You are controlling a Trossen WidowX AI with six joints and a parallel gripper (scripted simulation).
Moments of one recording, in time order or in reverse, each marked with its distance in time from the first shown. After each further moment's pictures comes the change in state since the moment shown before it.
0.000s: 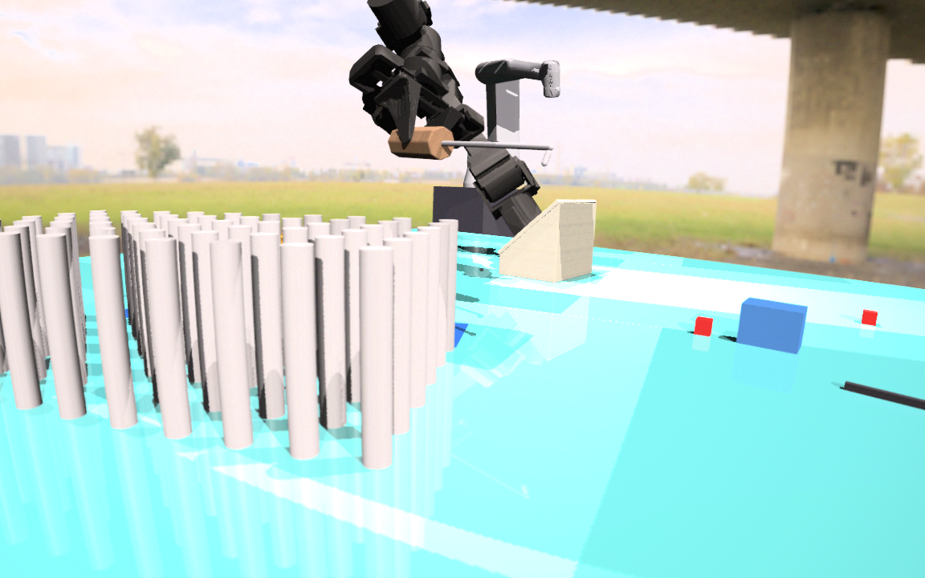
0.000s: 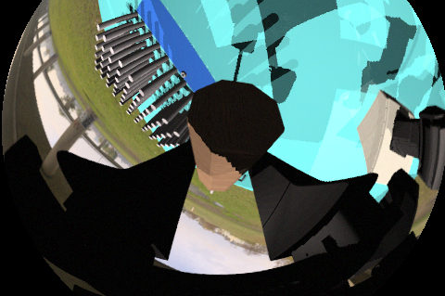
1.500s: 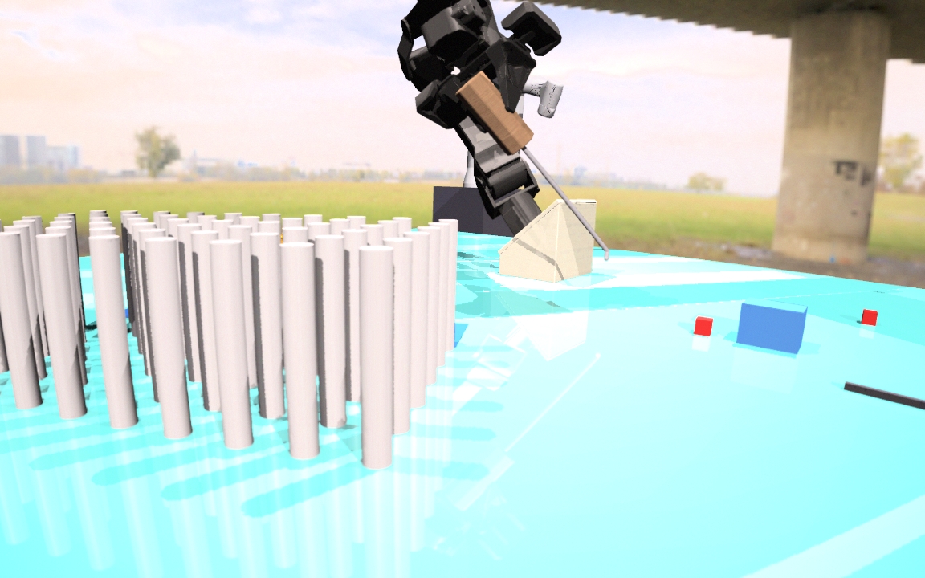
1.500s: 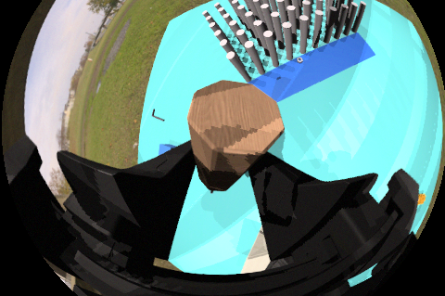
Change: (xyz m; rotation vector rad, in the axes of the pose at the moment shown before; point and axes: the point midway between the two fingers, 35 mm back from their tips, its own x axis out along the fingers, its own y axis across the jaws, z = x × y) arm 0.017 -0.013 -0.105 -1.550 0.115 0.006
